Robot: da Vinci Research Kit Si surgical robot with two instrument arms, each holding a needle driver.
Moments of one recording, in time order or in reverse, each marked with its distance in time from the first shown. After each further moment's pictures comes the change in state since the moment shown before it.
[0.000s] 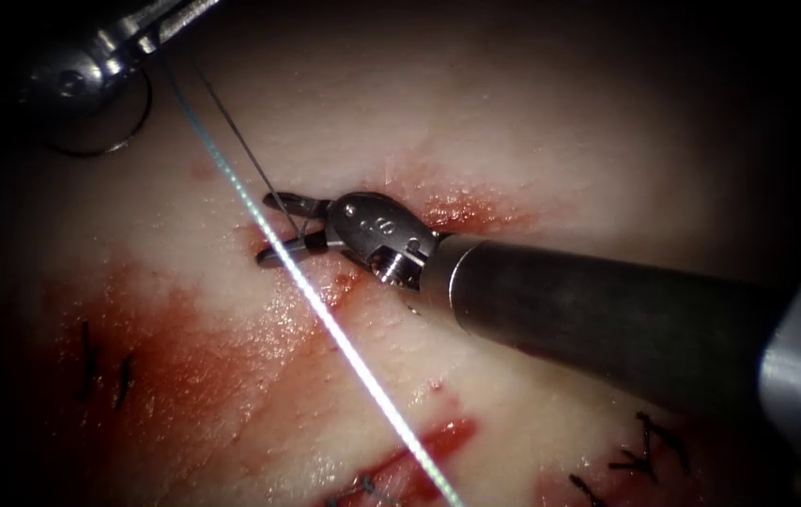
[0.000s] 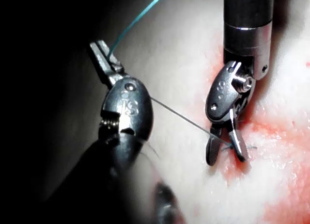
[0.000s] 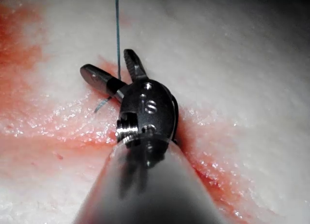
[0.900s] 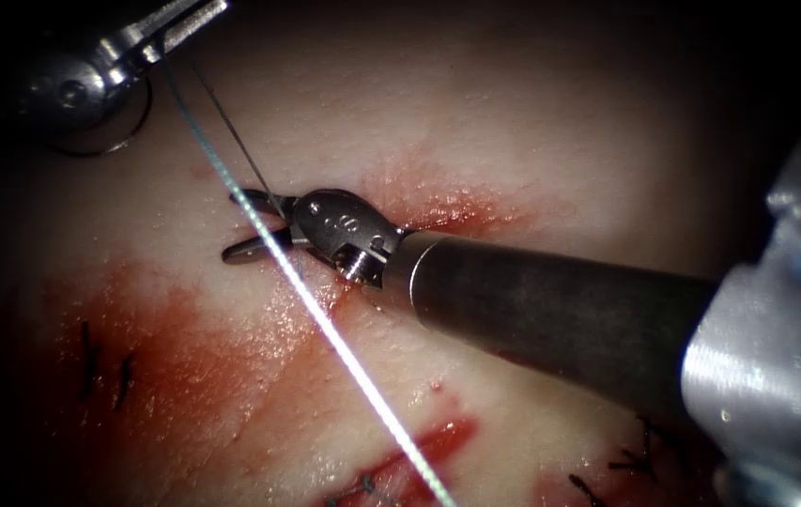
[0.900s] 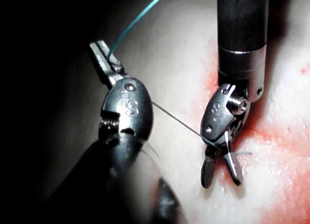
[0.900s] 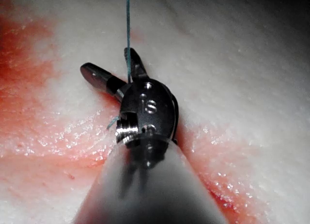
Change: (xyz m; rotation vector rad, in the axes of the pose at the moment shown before) right arm 0.000 -0.001 0.003 0.010 0.013 -0.002; left arm 0.001 0.001 0.000 -0.004 0.005 0.018
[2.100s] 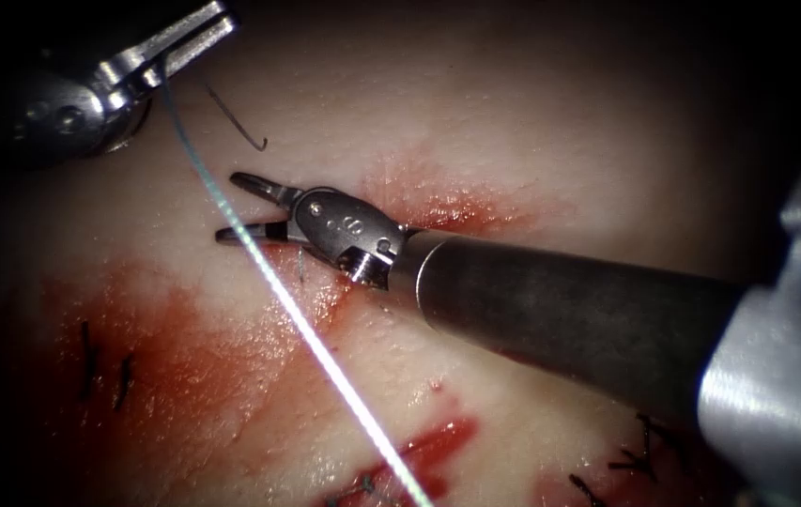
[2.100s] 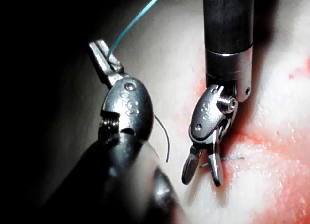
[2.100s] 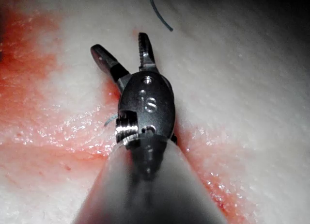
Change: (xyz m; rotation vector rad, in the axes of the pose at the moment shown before) right arm 0.001 0.000 -0.002 -0.005 -0.047 0.000; left arm 0.002 0.002 -0.001 -0.017 0.026 0.024
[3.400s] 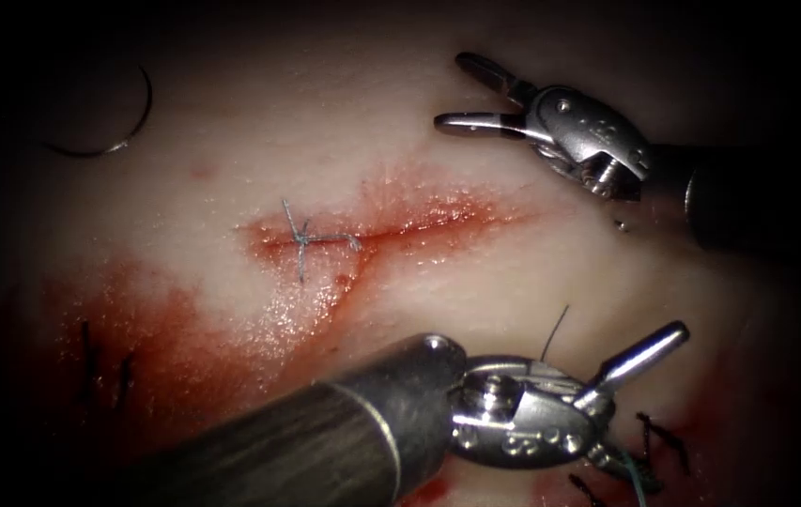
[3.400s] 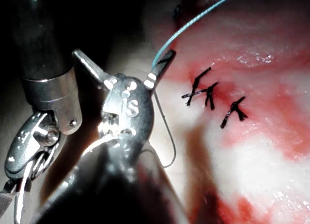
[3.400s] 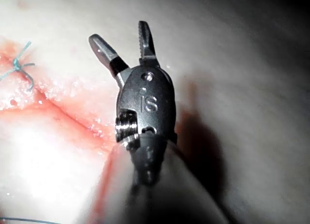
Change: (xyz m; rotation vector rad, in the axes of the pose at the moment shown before) right arm 0.007 0.012 -0.017 -0.152 0.045 0.056; left arm 0.003 0.027 0.018 -0.446 0.031 -0.133
